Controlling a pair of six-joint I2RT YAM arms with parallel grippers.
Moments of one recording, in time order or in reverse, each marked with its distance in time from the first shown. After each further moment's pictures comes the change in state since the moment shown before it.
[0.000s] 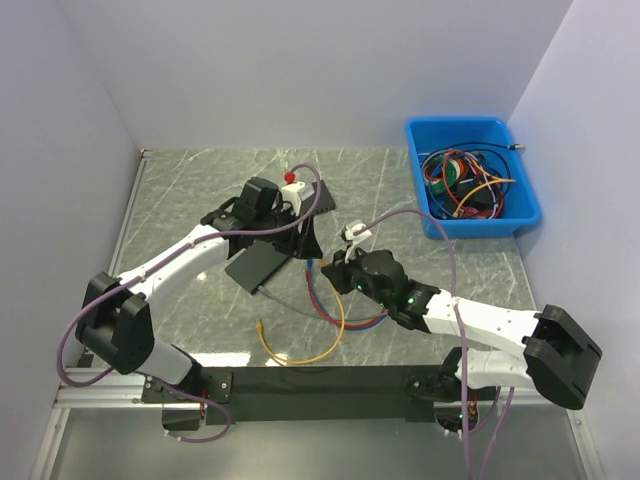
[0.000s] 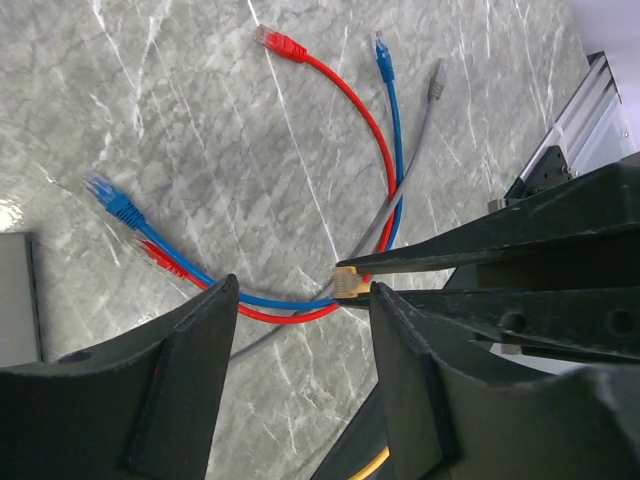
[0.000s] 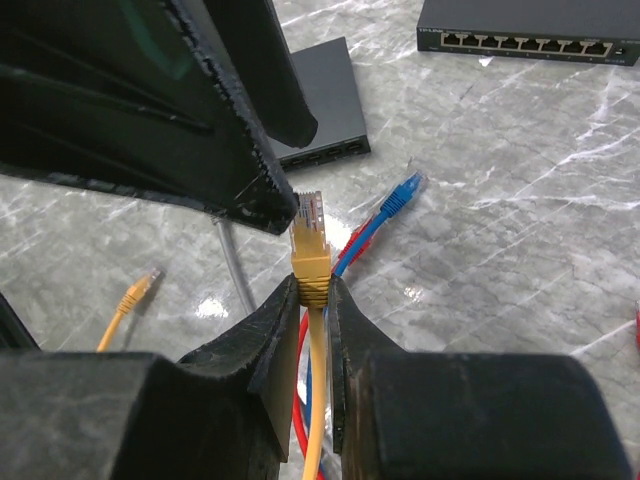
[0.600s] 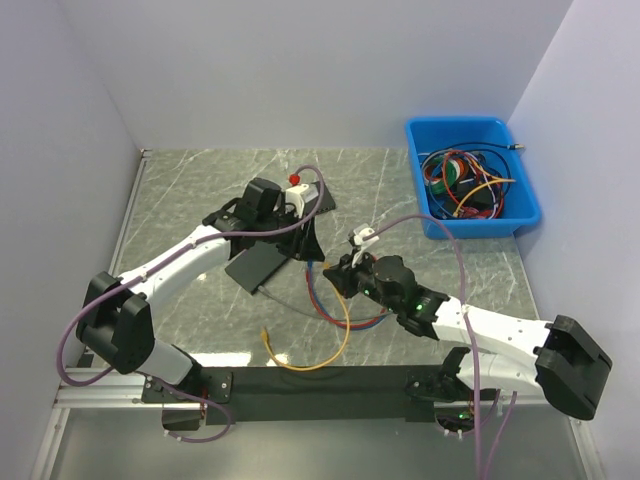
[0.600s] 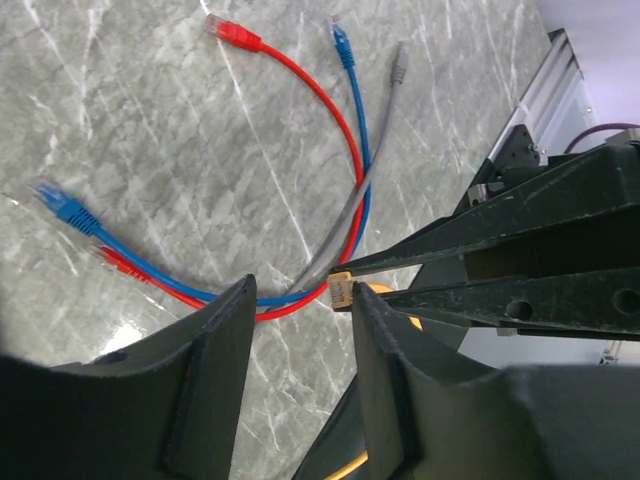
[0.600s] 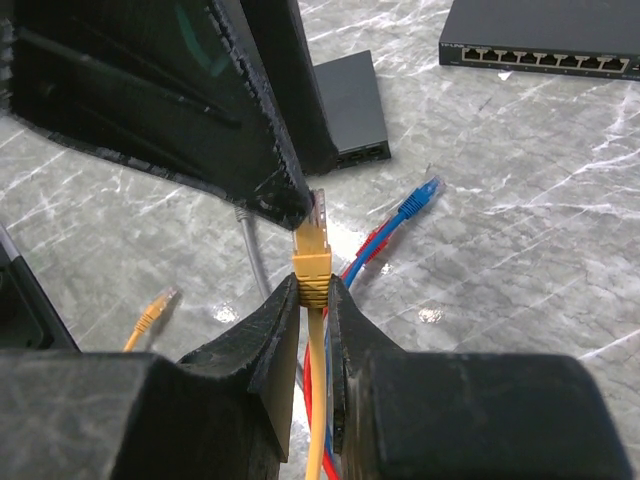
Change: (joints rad) left arm -0.015 0.006 0.000 0.007 0.069 -0.004; right arm -0.001 -0.094 -0.075 0.051 -0.051 0.001
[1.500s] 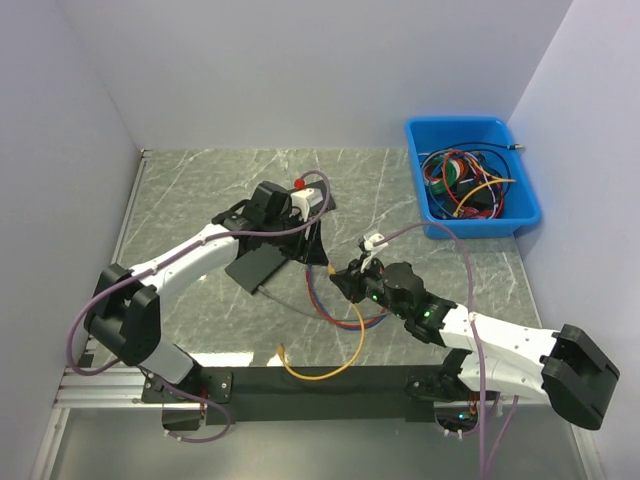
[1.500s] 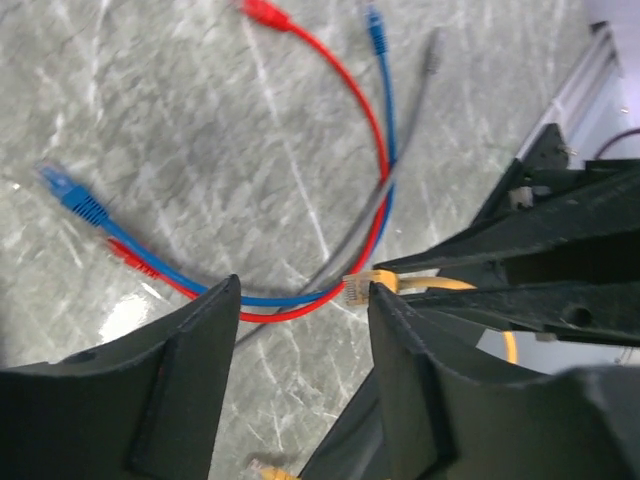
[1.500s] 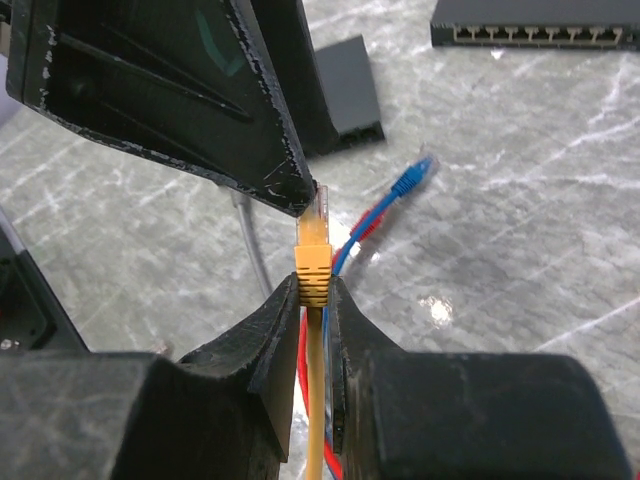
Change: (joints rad) left arm -0.023 0.043 0.003 -0.002 -0.044 -0.009; right arm -0.024 -0.078 -0.090 0.040 -0.018 0.031
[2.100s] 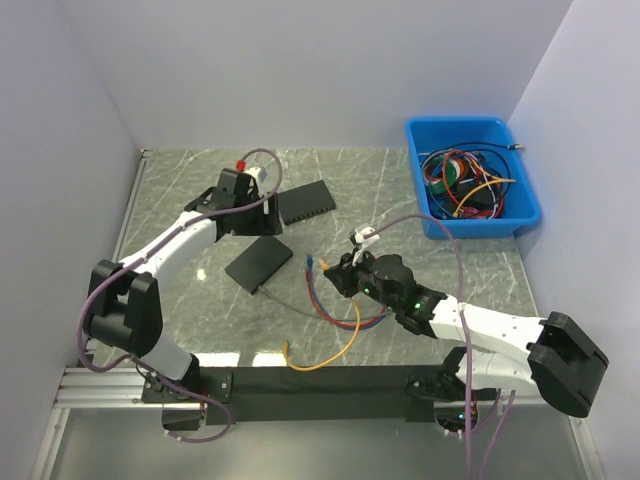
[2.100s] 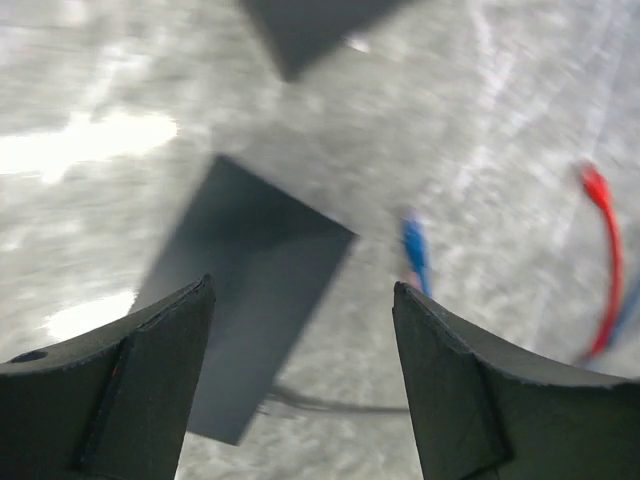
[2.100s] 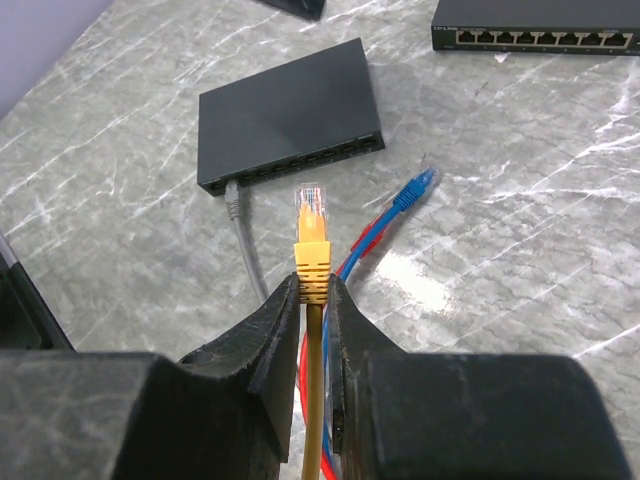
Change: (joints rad) left arm 0.237 0.035 0.015 -0.060 -0.383 -0.043; right arm -0.005 0.103 0.071 -0.009 0.002 0.004
